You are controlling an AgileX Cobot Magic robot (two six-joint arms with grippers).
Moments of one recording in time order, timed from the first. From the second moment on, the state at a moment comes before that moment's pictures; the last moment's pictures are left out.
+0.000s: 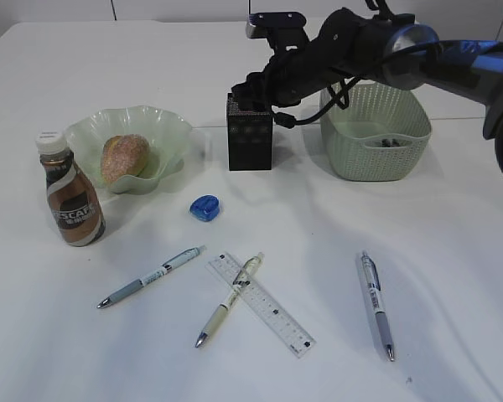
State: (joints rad) left arm -0.23 0.84 -0.77 0.08 0.50 0.02; right arm 0.28 2.46 -2.19 0.42 0.54 -0.39
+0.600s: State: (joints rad) left arm -0.23 0.84 -0.77 0.08 0.50 0.02; right arm 0.28 2.46 -2.19 0.52 0.54 -0.52
